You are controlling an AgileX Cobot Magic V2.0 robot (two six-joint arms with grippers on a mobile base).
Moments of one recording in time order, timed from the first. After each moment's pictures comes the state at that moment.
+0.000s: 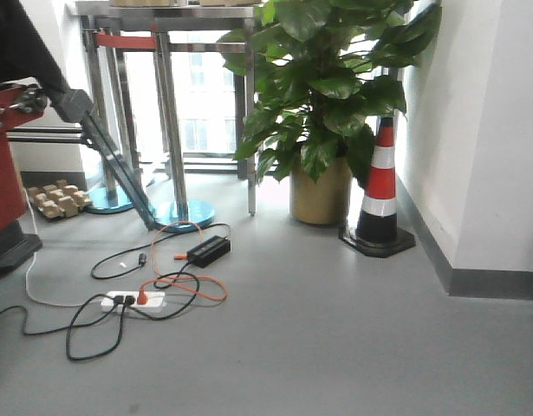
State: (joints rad) left arm -0.95 1.24 -1.29 0.92 1.10 -1.09; right arm 0.86 1.24 -1.22 -0.59 0.89 1.06
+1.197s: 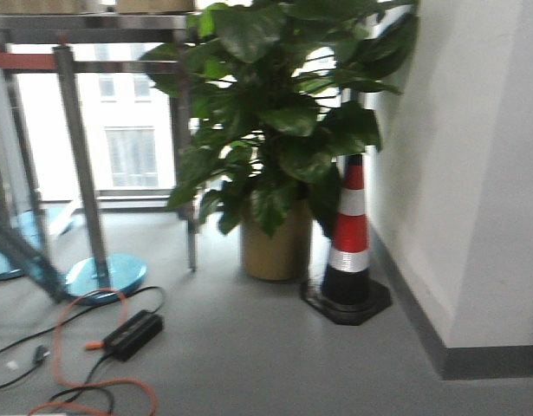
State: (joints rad) left arm -0.94 1.23 -1.29 0.95 1.22 -1.10; right arm 0.85 1.24 -1.22 -0.62 0.60 1.06
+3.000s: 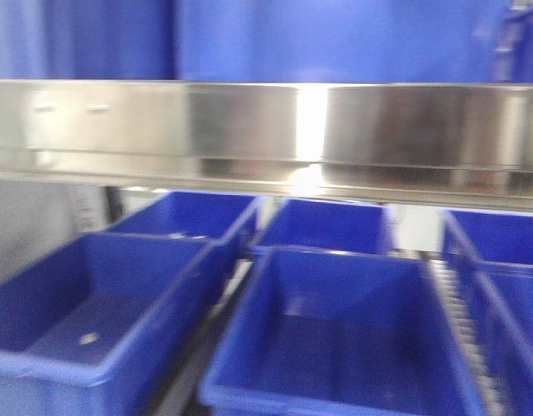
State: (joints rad) left arm -0.94 1.23 -1.29 0.95 1.16 -1.09; right arm 0.85 1.24 -1.22 -0.61 0.74 1.06
